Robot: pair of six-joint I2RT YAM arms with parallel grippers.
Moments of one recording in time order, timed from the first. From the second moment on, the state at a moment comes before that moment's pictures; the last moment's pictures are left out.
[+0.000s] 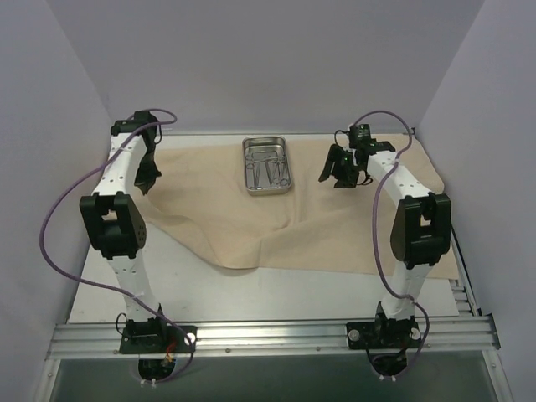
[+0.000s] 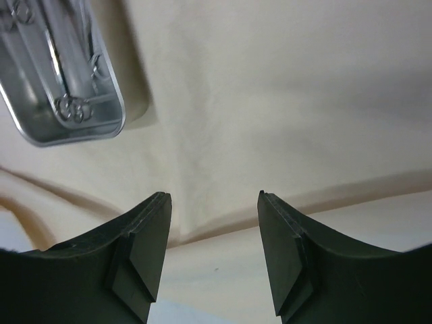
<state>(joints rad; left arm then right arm) 0.00 2.11 2.05 -1.32 -0.42 -0.45 0.12 1.89 1.53 -0.66 -0.20 0.46</state>
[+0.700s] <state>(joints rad) 0.35 1.35 1.37 -1.38 -0.16 -0.49 0.28 1.64 1.28 -0.64 -0.23 0.47</state>
